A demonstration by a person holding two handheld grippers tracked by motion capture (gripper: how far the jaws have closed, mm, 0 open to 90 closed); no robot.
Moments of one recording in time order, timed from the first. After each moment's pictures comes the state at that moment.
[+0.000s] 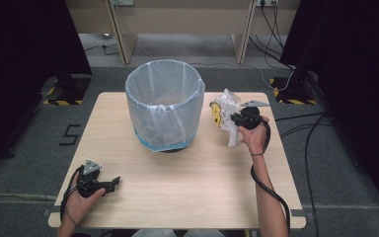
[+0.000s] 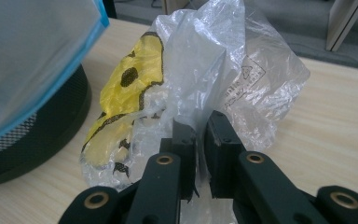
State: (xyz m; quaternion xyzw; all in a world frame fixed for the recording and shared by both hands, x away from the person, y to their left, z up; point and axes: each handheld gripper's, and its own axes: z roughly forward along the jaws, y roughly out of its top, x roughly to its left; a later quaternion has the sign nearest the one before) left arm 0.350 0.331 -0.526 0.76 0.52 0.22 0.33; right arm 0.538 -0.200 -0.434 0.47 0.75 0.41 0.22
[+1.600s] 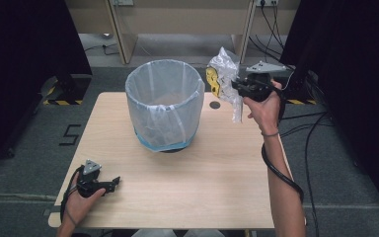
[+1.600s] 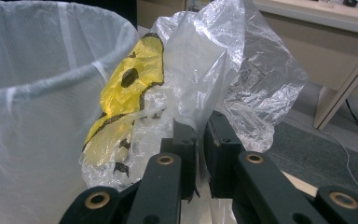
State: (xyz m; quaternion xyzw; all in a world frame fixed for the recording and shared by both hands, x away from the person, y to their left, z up) left arm 0.350 0.331 -0.526 0.76 0.52 0.21 0.34; right arm 0.509 -0.178 -0.277 0.38 0.75 0.46 0.28
